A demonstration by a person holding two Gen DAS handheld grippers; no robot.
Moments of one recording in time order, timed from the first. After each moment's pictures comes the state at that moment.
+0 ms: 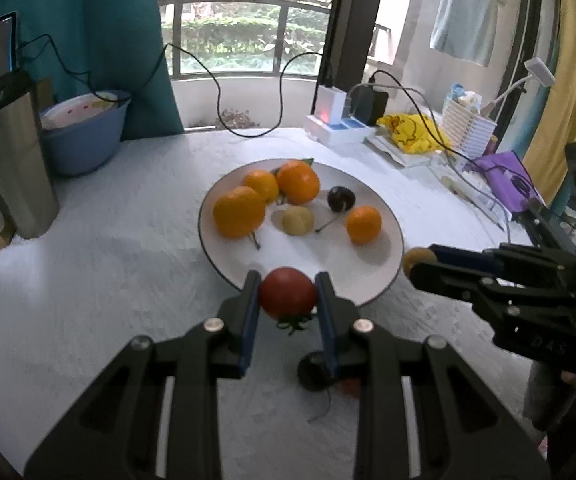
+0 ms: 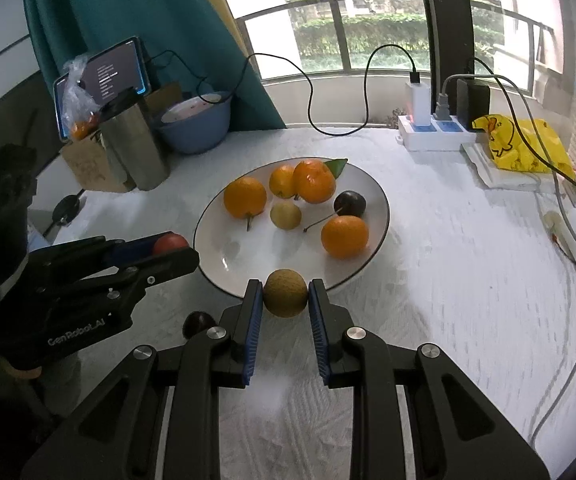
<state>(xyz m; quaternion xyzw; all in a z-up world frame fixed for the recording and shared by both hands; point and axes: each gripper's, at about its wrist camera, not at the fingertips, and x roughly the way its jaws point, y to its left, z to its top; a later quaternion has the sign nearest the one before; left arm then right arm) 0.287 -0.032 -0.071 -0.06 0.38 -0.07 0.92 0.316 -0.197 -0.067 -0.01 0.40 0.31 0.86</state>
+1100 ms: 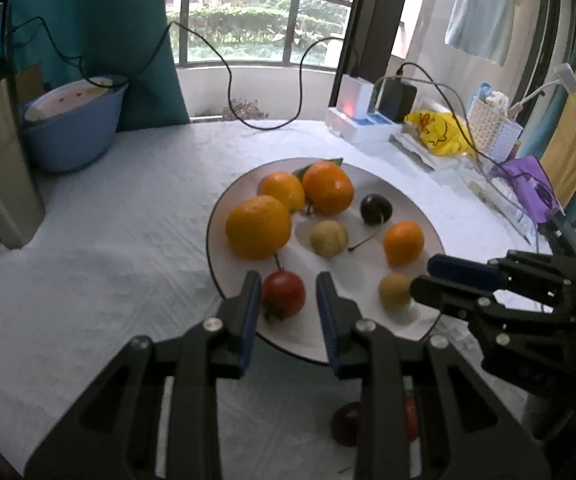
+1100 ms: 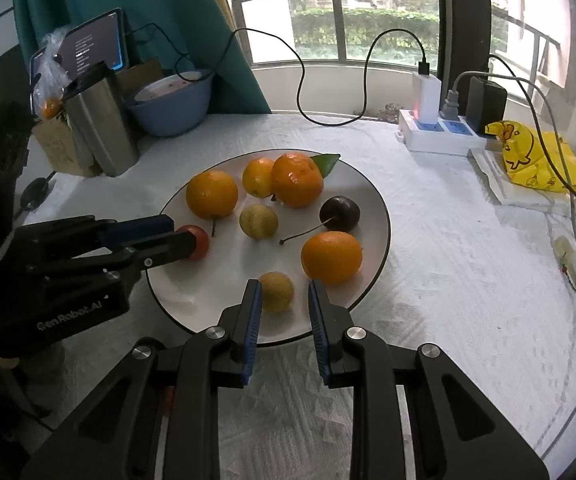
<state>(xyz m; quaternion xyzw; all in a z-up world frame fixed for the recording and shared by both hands) 0.325 -0.022 -0.088 -0.07 0.39 -0.06 0.92 0.348 -0.173 -0.089 -0.06 0.41 0.29 0.86</state>
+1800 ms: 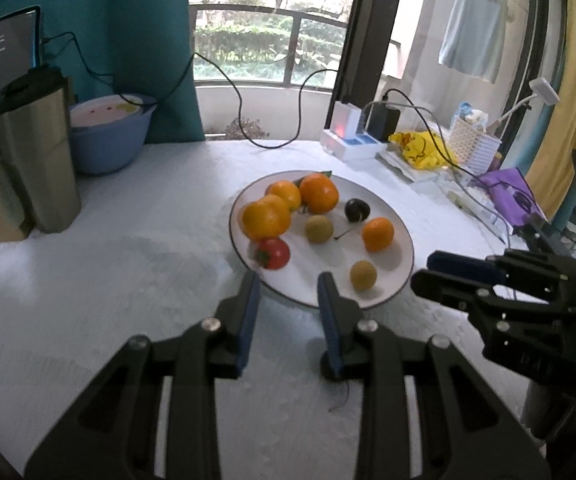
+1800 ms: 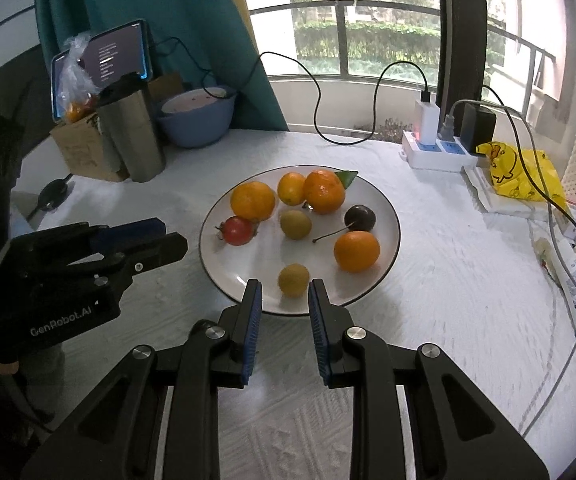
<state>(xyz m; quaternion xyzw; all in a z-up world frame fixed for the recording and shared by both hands) 0.264 -0.011 -0.064 -0.08 0.36 -0.06 0.93 0.303 -0.170 -0.057 -0.06 0.39 0.29 0.87</state>
